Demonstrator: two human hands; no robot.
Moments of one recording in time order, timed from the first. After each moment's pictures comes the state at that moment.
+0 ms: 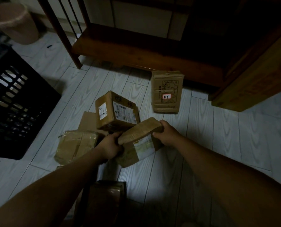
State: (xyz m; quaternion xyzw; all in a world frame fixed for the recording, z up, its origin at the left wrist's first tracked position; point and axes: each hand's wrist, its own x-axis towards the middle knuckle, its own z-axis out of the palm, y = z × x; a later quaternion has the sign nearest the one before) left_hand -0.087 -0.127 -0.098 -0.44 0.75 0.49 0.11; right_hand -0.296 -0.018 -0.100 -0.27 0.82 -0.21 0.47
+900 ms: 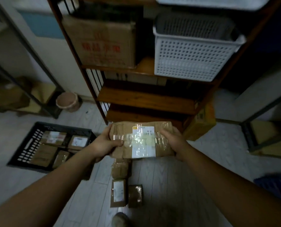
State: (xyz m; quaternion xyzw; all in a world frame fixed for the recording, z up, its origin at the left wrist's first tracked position) left_hand 0.007 -0.146 0.574 -0.42 0.60 0.68 -0.01; right_hand -0.192 0.020 0.553 -0.07 0.71 -0.53 0.45
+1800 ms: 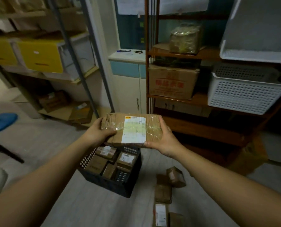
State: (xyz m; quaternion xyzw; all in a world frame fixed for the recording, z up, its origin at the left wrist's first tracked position) left_hand 0.300 -0.245 0.724 -0.52 0.64 0.53 -0.17; right_hand 0.083 -0.112 0.679 -0.45 0.70 -0.44 0.35
